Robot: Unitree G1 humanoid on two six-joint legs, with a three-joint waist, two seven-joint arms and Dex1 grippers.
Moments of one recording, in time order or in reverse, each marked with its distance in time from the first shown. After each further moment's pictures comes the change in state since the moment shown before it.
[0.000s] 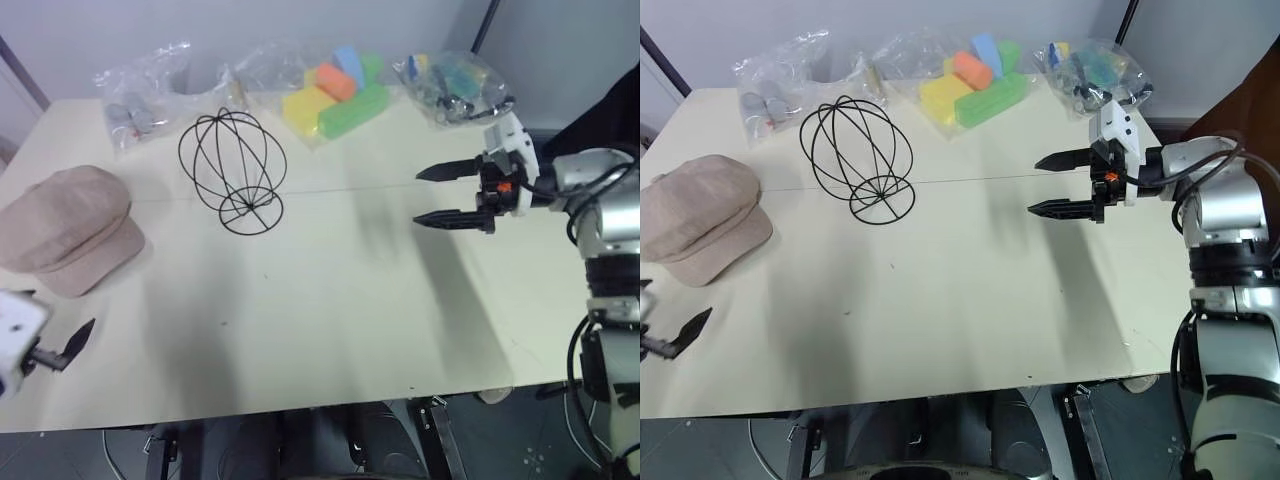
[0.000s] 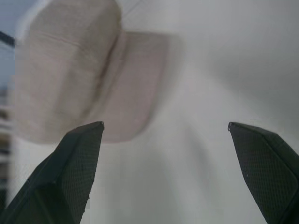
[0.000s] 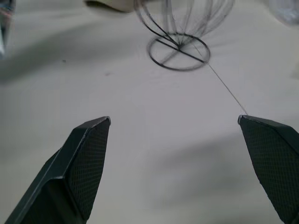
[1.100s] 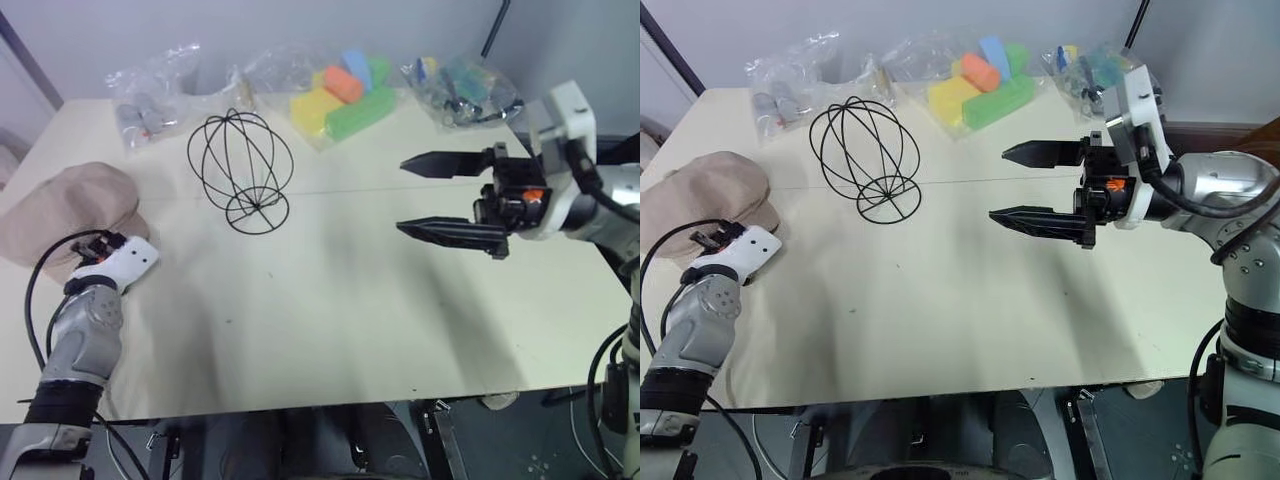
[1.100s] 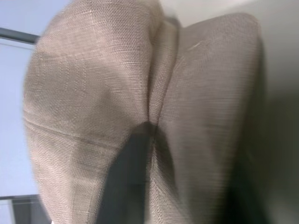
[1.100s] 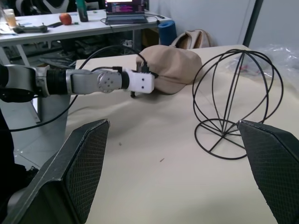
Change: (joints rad) left arm -0.768 -0.075 -0.629 0.790 0.580 -0.131 0.427; right arm 0.153 -0.067 -0.219 -0.588 0.519 0.421 -0.407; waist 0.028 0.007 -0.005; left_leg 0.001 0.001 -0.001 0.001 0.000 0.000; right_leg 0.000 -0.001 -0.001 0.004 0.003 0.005
